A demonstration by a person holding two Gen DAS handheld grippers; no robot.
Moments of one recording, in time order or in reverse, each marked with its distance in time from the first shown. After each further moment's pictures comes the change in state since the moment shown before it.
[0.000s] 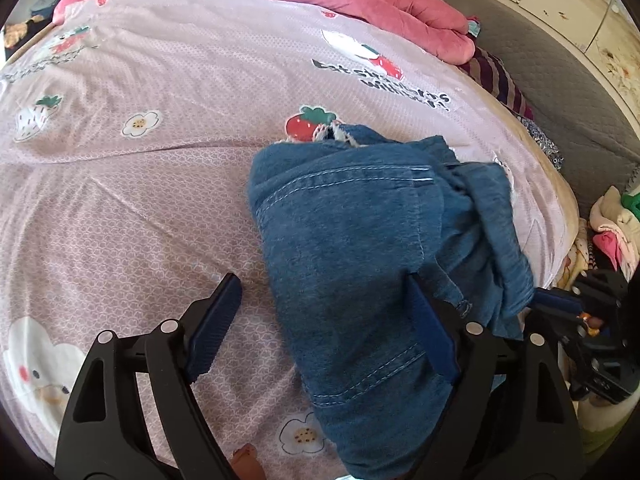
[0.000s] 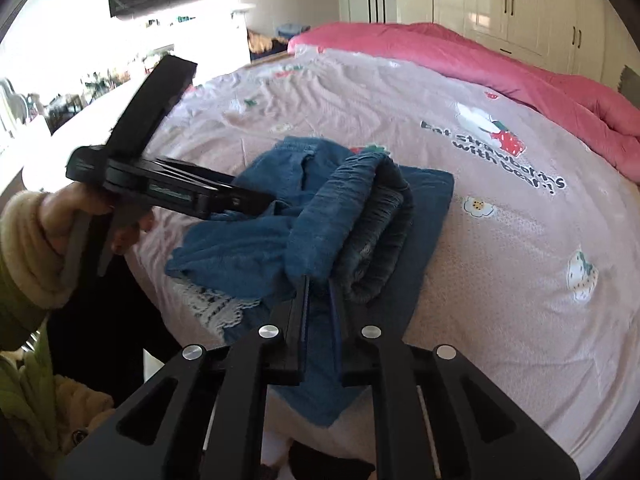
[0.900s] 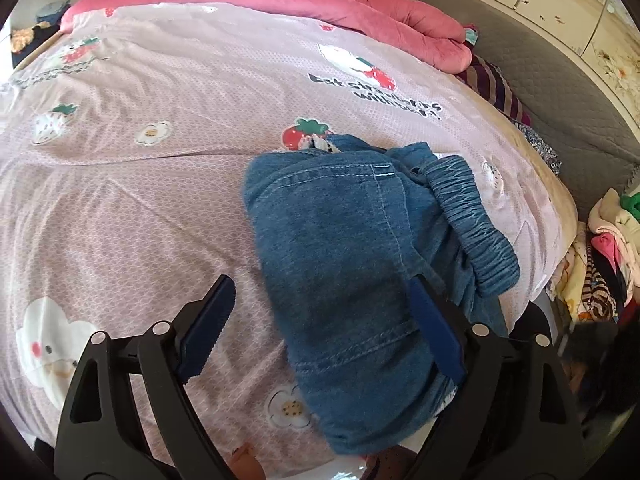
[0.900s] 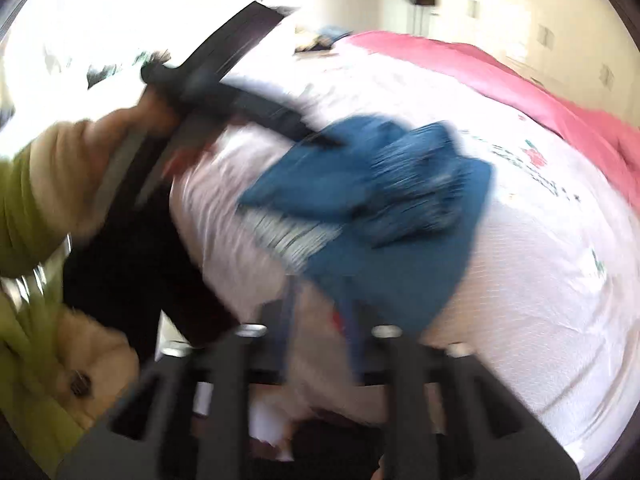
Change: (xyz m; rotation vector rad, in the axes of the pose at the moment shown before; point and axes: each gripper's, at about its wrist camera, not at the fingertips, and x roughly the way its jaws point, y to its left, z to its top) left arm -0.022 -0.008 -0.011 0.004 -0.043 0.019; right arm -0.018 0.022 -0.031 -0.078 -0.013 0.031
